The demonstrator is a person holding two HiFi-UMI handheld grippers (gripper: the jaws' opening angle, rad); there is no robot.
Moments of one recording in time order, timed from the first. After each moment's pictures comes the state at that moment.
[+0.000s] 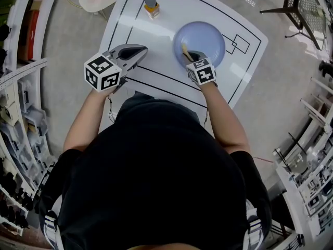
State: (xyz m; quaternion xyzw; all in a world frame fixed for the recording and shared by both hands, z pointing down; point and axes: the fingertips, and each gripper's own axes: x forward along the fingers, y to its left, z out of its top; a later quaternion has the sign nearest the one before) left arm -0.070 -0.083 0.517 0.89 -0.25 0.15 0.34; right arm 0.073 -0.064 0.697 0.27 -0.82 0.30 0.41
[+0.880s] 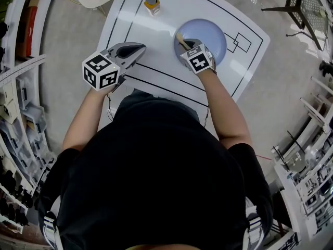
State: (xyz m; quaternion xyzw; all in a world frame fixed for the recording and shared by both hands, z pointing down) left arm -0.077 -0.083 0.529 0.88 -0.26 0.15 0.36; right arm 0.048 -0.097 0.699 0.23 -0.82 0.24 0.46
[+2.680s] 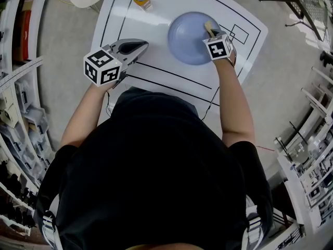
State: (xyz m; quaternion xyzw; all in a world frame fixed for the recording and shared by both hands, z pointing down) left arm -0.044 -0.083 0.538 0.89 -0.22 0.16 0.37; right arm 0.195 -0.146 0.708 0.36 -0.72 0.23 0.55
